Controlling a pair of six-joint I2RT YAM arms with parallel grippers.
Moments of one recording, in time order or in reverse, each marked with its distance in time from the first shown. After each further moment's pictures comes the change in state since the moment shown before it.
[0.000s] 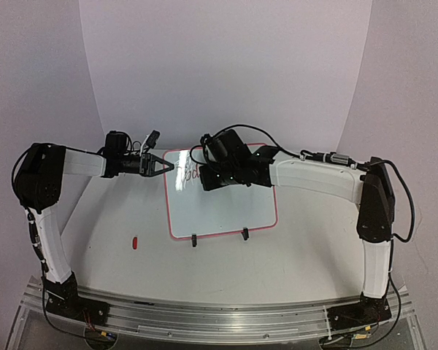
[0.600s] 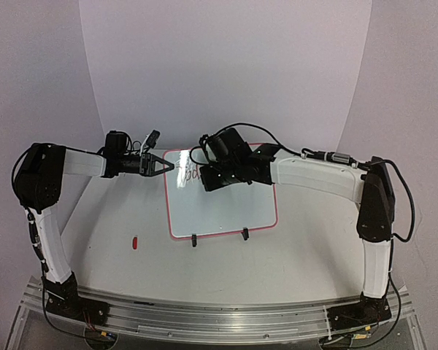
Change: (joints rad) left arm -0.001 0.000 0.000 0.007 0.004 0.000; right arm -0.004 0.000 0.020 -0.042 -0.031 -0.042
